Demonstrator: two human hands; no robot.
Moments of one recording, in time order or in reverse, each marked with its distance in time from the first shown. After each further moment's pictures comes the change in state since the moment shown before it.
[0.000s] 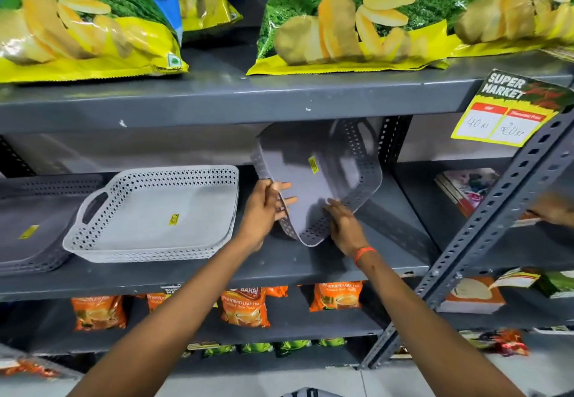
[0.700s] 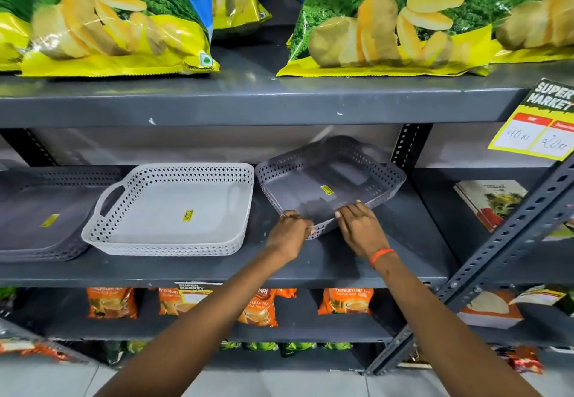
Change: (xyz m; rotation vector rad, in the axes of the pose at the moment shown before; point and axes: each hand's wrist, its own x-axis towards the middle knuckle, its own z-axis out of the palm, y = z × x) left_hand 0.012 -0.051 0.005 1.132 -0.272 0.114; right_hand 0.010 -0.006 -0.004 -0.447 0.245 -0.344
